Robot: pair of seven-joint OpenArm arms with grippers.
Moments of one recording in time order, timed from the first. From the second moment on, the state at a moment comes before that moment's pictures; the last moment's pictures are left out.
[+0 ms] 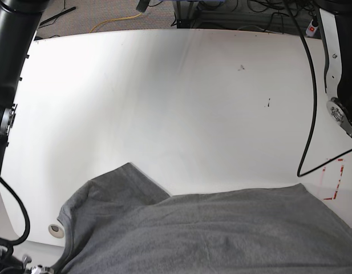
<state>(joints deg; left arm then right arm) -53.6 -28.5 -26.6 94.1 -20.8 -38.0 72.2 63.7 35.6 -10.3 64.6 57.9 27.5 -59.9</state>
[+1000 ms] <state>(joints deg) 1.5 -25.3 -42.2 112.8 -38.4 -38.3 71.9 8.5 33.3 15.4 84.4 66.7 26.8 -62.5</state>
